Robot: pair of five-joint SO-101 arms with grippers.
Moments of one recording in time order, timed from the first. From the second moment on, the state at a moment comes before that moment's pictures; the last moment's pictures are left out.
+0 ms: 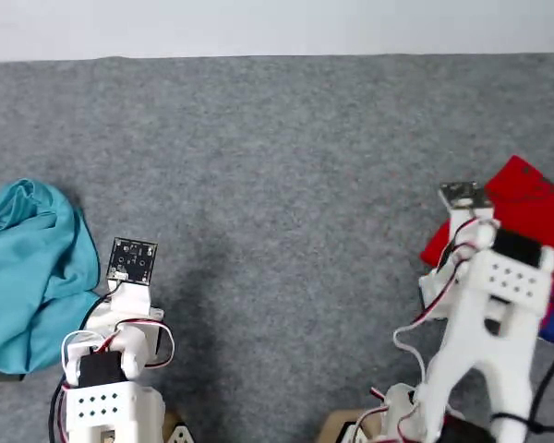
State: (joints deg) left arm -12.9 -78.4 92.0 58.2 -8.7; right arm 20.0 -28.5 38.9 84.1 26.6
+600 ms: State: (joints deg) left arm -12.9 -78.4 92.0 58.2 -8.7; right arm 20.0 -32.5 44.0 78.8 26.6
